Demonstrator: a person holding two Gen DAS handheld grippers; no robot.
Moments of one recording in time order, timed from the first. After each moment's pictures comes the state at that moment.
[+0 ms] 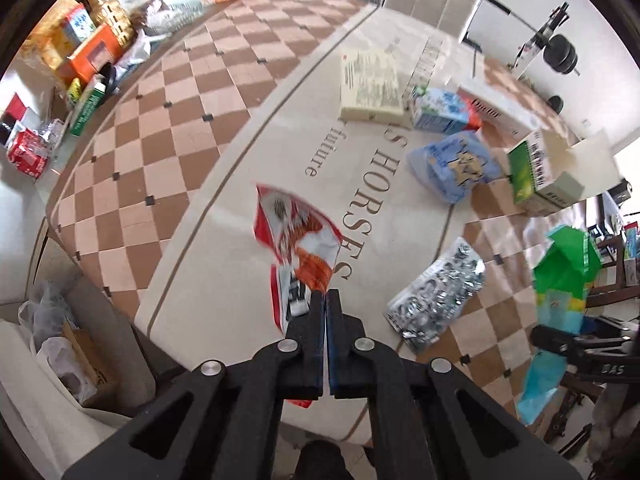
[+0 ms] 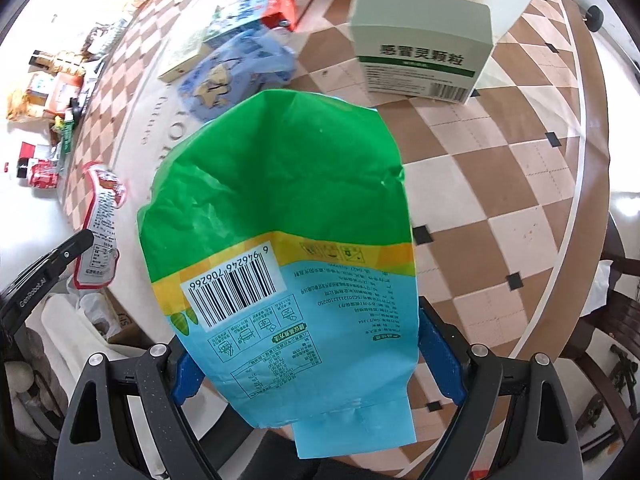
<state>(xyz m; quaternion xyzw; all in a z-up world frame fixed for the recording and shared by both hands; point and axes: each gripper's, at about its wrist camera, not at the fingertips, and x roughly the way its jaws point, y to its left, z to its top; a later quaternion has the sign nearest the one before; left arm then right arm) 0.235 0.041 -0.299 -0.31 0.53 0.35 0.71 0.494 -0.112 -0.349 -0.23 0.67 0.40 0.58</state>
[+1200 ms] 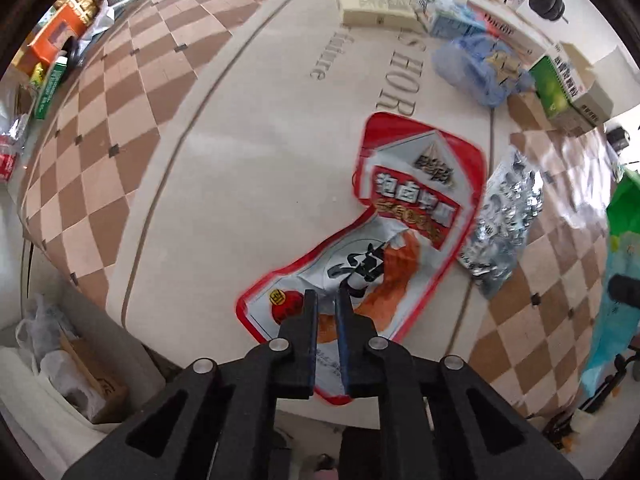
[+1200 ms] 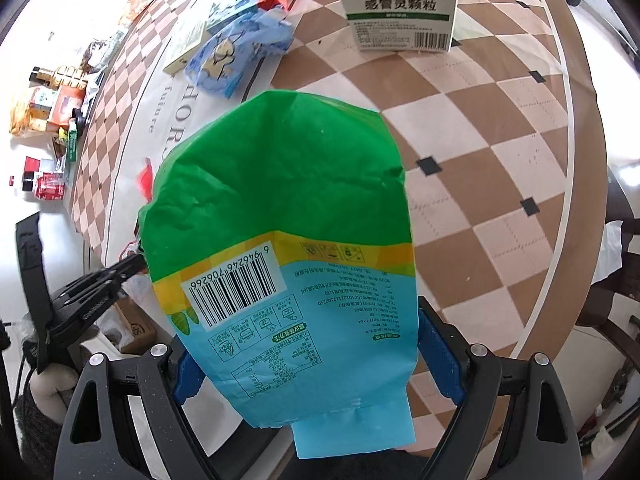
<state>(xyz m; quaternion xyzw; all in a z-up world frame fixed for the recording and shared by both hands) 0.242 0.057 -0.391 -0.29 0.60 0.29 0.69 0.470 -0.139 -0.358 -0.19 0.68 0.38 0.60</state>
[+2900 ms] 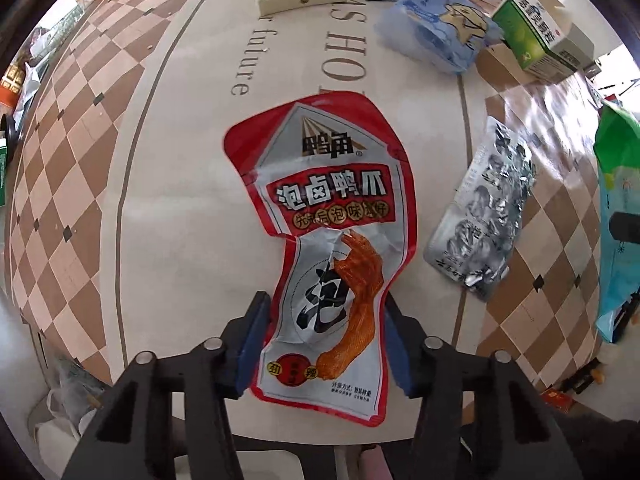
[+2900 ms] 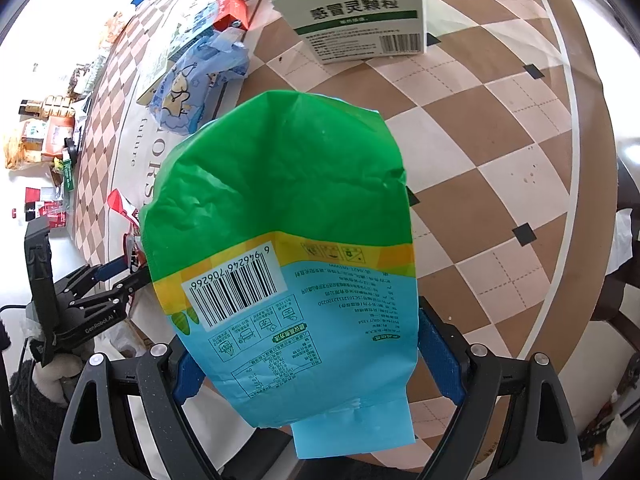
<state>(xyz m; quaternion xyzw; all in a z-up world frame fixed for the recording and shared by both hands) 0.269 0.074 -0.387 -0.23 0.65 0.21 0.70 0.497 -0.129 -0.374 -0.16 0.70 0.37 0.59</state>
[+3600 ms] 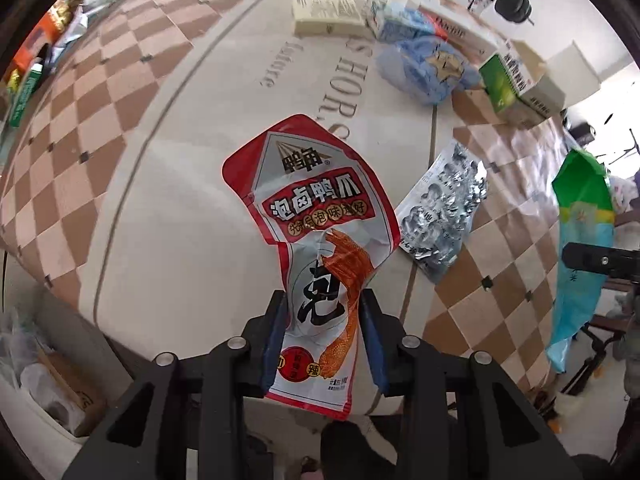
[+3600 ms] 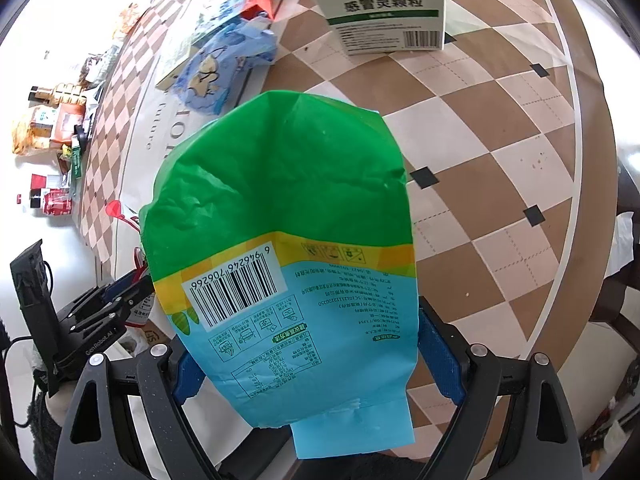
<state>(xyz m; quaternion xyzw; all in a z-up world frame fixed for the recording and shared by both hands) 0.203 0.017 -0.339 -0.31 0.55 0.24 0.73 0.473 -0.131 -0.364 -0.17 0.69 0.38 0.59</state>
